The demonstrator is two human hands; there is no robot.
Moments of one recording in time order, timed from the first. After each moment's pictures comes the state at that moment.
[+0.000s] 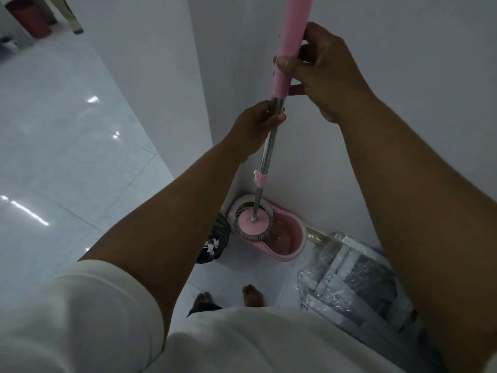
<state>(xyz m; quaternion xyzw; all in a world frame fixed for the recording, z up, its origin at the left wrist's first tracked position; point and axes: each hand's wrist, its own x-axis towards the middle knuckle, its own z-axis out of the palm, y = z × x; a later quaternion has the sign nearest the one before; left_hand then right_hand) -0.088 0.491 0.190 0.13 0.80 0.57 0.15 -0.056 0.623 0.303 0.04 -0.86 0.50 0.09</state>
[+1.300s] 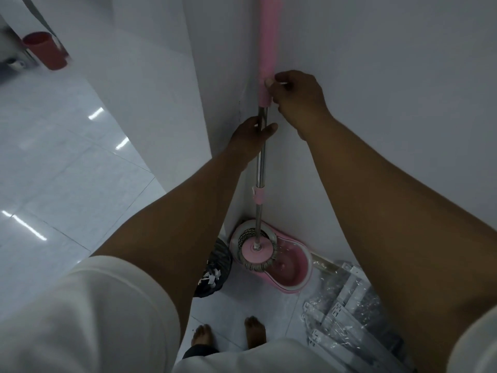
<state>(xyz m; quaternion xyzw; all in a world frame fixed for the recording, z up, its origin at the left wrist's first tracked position) -0.202 0.498 0.172 0.02 0.81 0.57 0.16 -0.182 0.610 0.264 -0.08 -0.87 0.47 0.09</state>
